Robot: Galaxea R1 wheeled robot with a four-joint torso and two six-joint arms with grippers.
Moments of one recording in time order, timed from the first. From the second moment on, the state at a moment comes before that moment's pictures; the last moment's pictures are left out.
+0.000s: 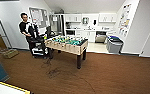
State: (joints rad) left arm 1.52 2.86 -2.64 0.55 -0.16 -0.49; right arm -1.57 2.58 -2.14 -0.12 0.29 0.34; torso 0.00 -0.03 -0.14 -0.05
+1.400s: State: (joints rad) left arm 1.53 2.81 -2.58 0.55 -0.18 -0.49; right arm -1.57 2.58 -2.14 -0.12 0.29 0.34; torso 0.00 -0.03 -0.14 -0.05
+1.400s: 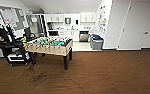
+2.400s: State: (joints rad) left arm 1.53 2.81 -2.58 0.55 -0.18 -0.49; right arm -1.58 2.58 -2.14 -0.13 0.30 0.33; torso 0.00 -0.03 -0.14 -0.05
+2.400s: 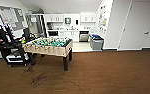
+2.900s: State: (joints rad) left arm 1.53 2.81 -2.58 0.55 -0.18 -0.49; right arm -1.58 2.58 -2.14 -0.13 0.30 0.33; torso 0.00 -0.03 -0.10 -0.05
